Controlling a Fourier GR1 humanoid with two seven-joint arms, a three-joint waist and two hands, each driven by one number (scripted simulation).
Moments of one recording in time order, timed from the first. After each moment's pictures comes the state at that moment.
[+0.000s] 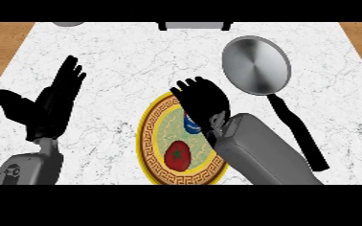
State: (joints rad) left arm -0.17 0.23 0.03 -1.59 0.17 0.12 0.22; right arm -0.69 -0.13 0.60 -1.44 0.82 0.77 0.49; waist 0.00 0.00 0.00
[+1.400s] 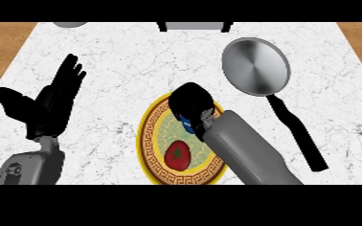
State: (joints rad) left arm -0.18 0.19 0.07 -1.59 0.12 0.09 0.24; right arm -0.70 -0.01 0.56 -1.09 0.99 0.47 0.14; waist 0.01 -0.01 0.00
